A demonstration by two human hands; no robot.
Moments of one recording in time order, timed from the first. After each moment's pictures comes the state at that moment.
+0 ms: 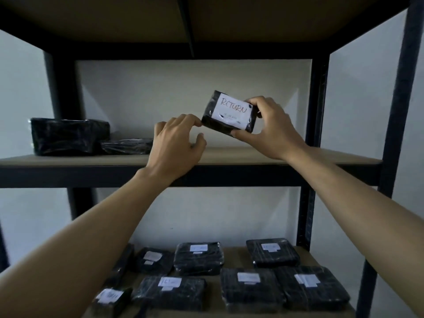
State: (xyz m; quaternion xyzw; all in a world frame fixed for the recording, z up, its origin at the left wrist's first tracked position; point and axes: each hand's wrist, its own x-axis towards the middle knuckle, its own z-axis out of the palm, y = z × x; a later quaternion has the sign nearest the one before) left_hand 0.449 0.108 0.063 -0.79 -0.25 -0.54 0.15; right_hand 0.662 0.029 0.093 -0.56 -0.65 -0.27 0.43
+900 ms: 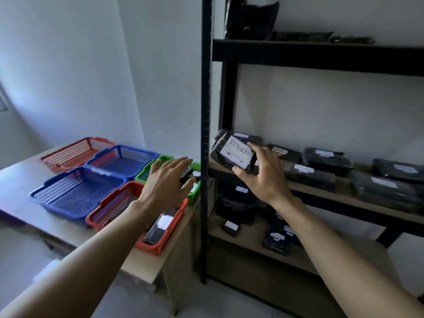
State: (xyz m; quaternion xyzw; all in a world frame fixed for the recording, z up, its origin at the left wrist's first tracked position) left_hand -0.009 0.031 -0.219 -0.80 -0.52 -0.28 0.06; right_hand 0.254 0.031 -0.215 -0.57 -0.72 -0.03 0.40
